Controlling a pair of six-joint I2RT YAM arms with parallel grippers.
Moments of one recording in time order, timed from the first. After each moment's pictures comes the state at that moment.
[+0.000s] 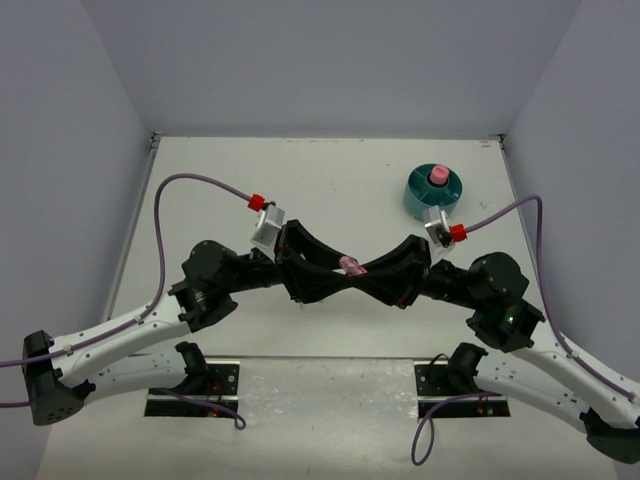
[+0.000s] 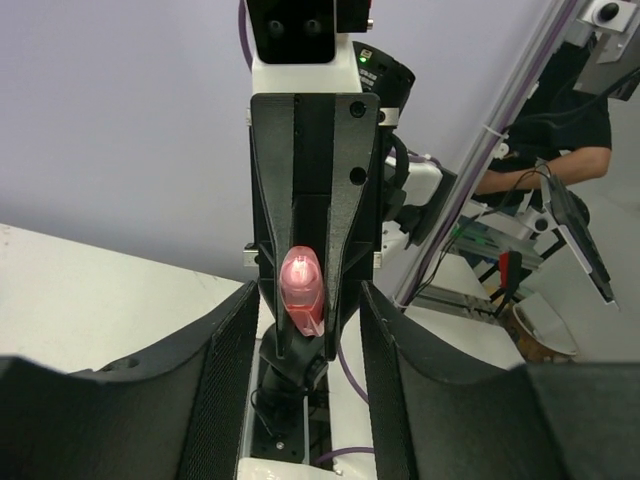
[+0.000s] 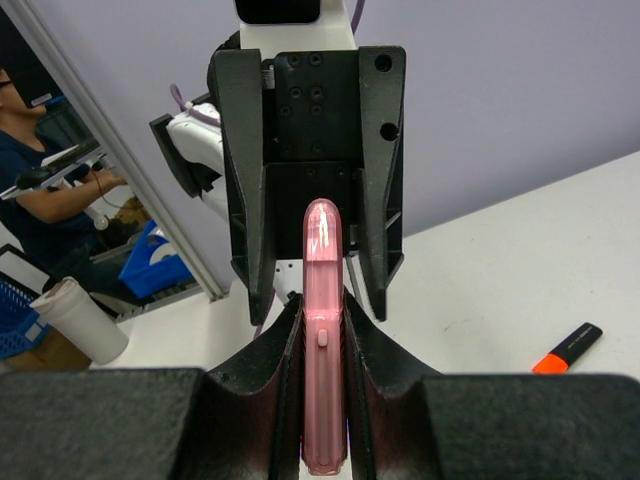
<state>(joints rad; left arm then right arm) -1.02 0.95 0.81 0.51 0.46 -0.54 0.92 0.65 0.79 0.13 -0.44 0.49</state>
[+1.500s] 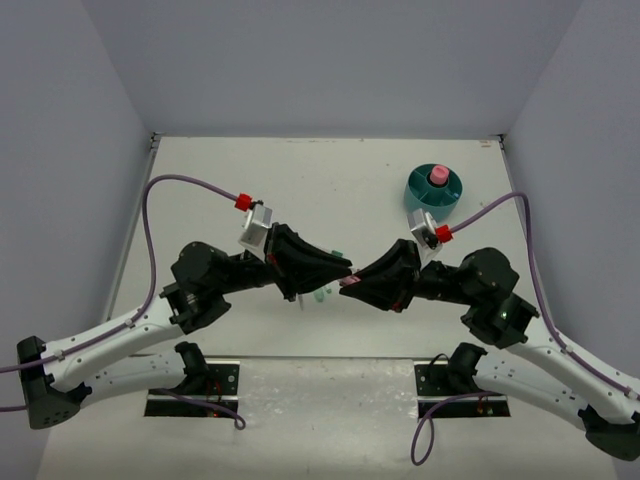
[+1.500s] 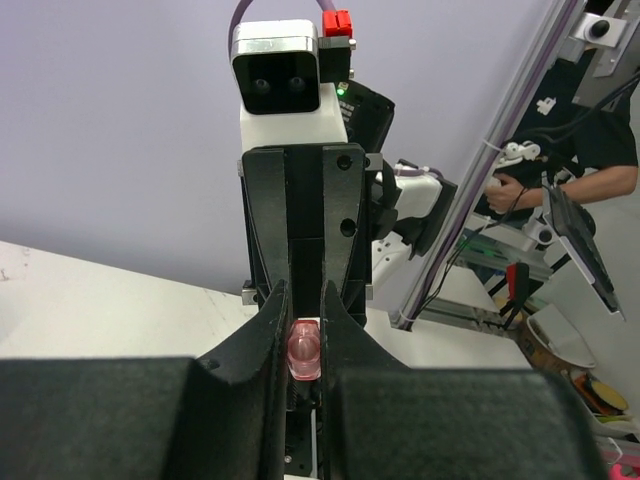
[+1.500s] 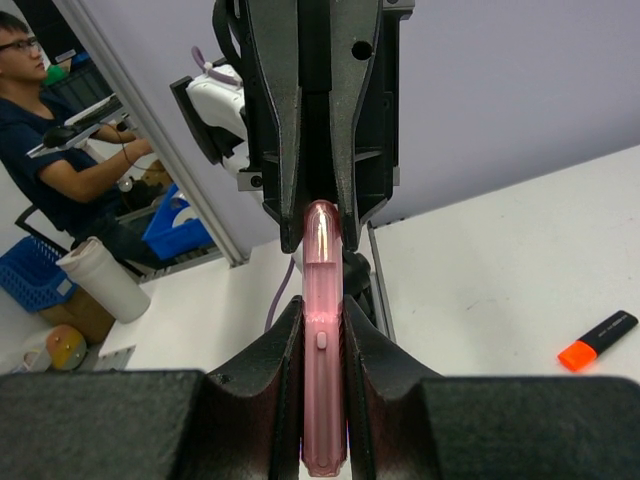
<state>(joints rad) -1.02 0.91 0.82 0.50 0.44 -0.52 0.92 0.69 0.80 0.12 -0.54 0.49</state>
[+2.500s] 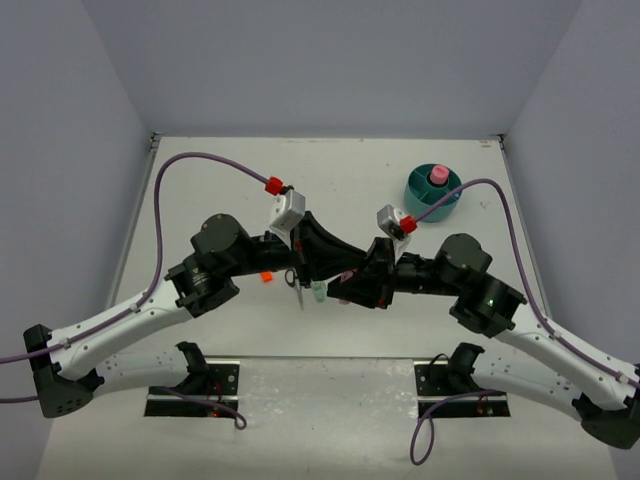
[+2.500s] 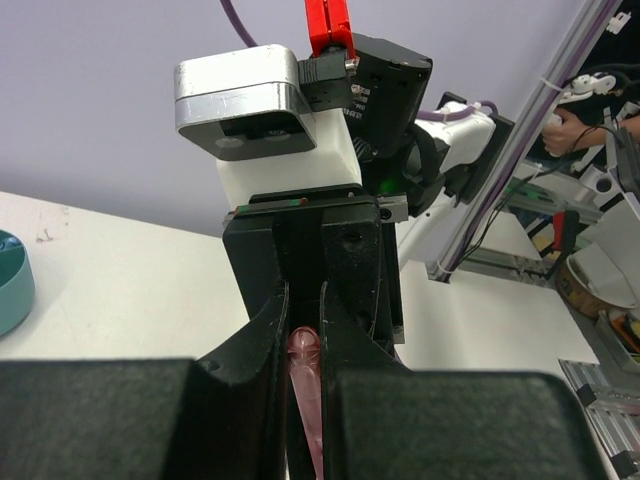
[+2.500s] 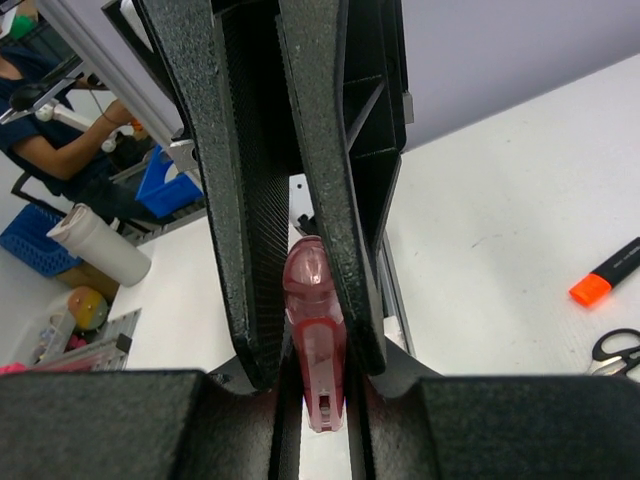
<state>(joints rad) -1.01 1.04 1.03 0.22 0.49 -0.37 0.93 0.81 0.88 -0.04 -0.56 0.47</state>
